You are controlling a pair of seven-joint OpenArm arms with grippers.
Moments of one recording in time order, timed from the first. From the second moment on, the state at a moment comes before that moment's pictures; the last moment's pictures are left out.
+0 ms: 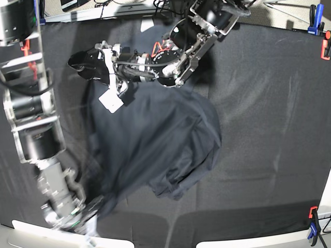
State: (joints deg) left arm -5.0 10.5 35.1 69.3 -53.7 -40.0 44.4; right arm 53.8 19.9 -26.2 43.4 -11.0 12.2 -36.4
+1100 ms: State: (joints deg) left arm -7.0 4.9 7.1 69.3 -58.3 -40.1 49.5; right arm 54.3 24.9 -26.2 43.4 29.9 29.8 -45.7
